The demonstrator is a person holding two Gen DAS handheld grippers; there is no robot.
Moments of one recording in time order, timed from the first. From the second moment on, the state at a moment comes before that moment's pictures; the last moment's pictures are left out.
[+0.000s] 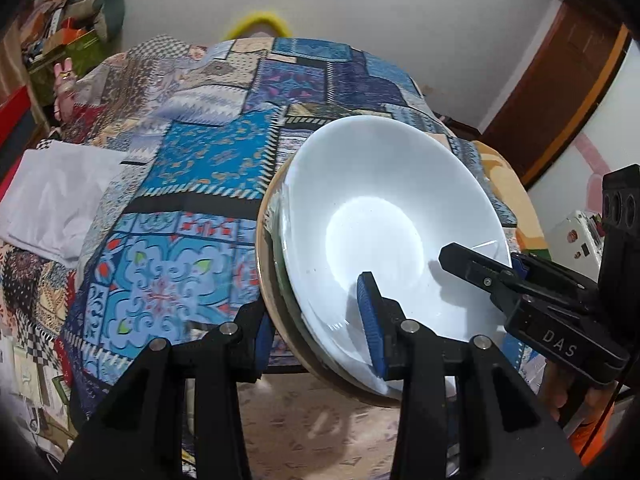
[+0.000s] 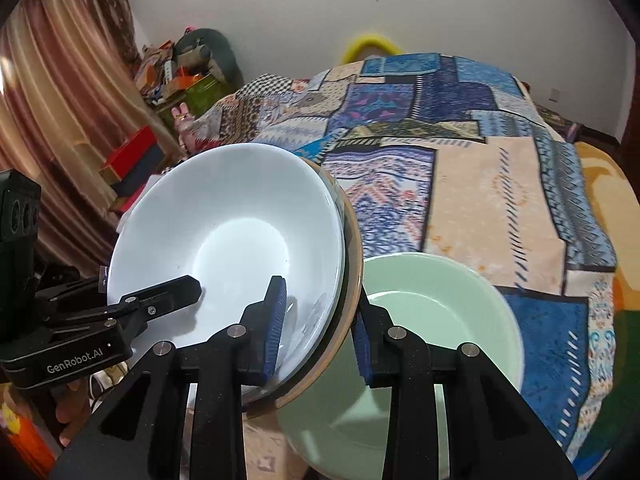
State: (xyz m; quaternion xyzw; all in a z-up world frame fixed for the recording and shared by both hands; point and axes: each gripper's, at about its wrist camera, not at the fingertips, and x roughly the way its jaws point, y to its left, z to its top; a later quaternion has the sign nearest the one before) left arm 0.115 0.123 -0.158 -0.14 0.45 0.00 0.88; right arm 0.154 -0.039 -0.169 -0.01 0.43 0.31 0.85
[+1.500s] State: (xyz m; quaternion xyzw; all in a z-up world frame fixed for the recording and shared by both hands) left arm 0.162 0.040 -0.206 -0.11 0.51 -0.06 0.85; right arm 0.160 -0.125 -0.210 0.05 0.46 0.26 0.85
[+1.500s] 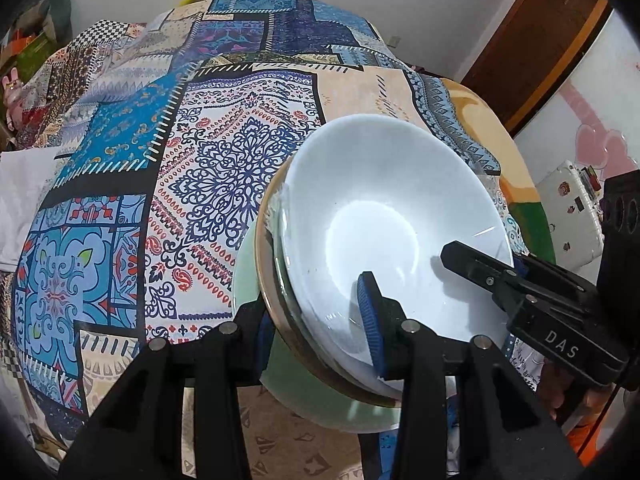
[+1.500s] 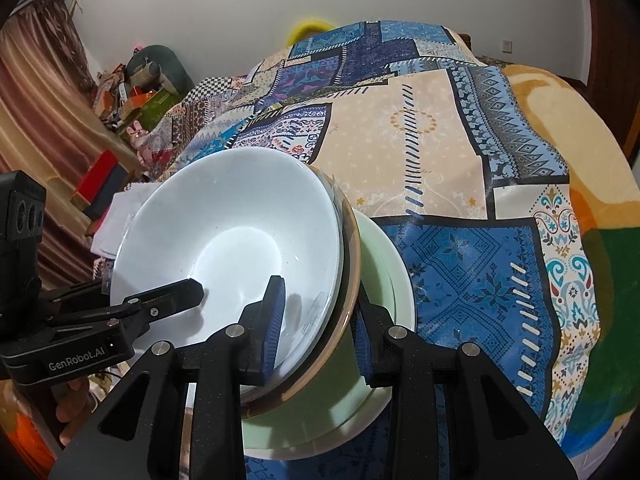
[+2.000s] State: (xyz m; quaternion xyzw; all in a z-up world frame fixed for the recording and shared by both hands) left arm 0.131 0.041 -0.157 -0.09 0.45 -0.04 0.89; right arm 0.135 -0.135 -0.164 0.03 0.41 0.25 0.87
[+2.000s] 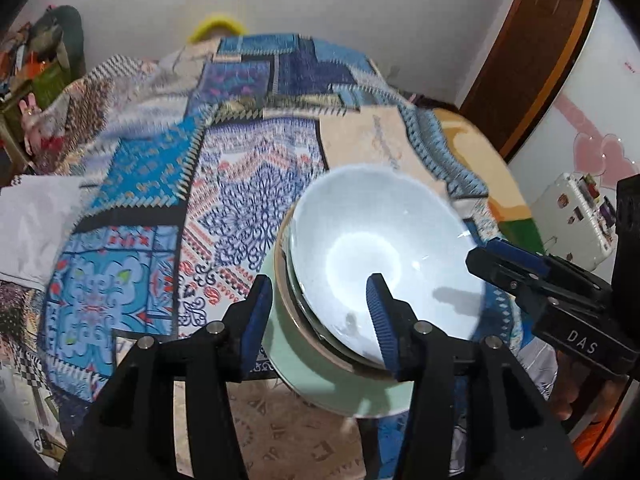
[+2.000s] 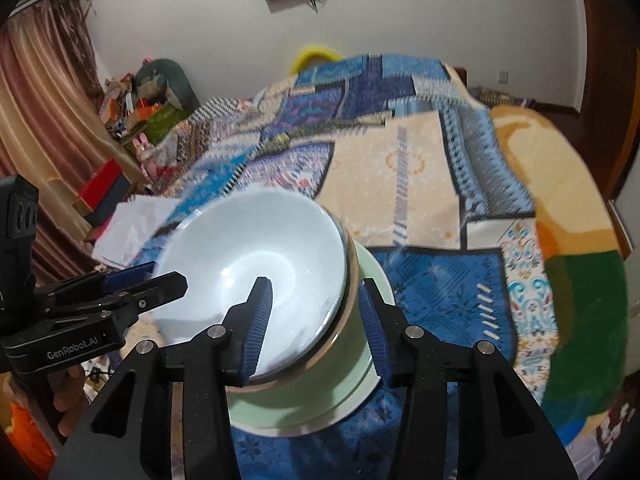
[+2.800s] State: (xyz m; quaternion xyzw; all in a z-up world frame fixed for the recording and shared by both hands) left arm -0.024 0.030 0.009 -0.06 0.16 -0.02 0.99; right arm 0.021 -0.156 -0.024 0.04 0.17 0.30 0.94
